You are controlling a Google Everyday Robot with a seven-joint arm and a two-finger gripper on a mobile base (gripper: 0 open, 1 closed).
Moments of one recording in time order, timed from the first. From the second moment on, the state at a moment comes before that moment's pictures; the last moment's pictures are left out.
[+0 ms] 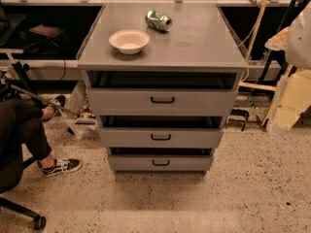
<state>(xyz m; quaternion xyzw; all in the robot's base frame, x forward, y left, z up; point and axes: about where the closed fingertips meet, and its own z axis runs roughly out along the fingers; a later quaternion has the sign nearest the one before) 0.438 -0.217 0.976 -0.60 0.78 -0.03 0.16</state>
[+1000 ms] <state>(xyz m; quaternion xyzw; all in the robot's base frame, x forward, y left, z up) 0.464 -0.217 0.914 -0.58 0.79 0.01 0.17</state>
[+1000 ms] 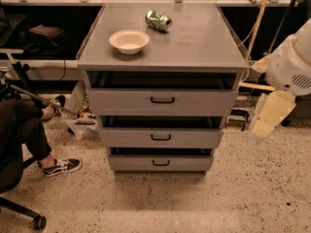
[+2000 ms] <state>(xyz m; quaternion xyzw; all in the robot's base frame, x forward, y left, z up) 0.571 -0.211 0.767 -0.51 0.84 -0.12 0.13</state>
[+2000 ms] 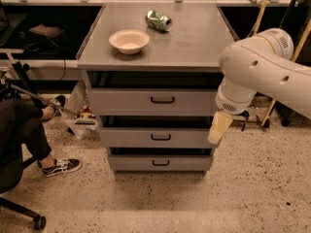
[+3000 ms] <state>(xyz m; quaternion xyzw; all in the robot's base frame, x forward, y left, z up) 0.632 -0.194 0.751 -0.54 0.81 -0.09 0.18</state>
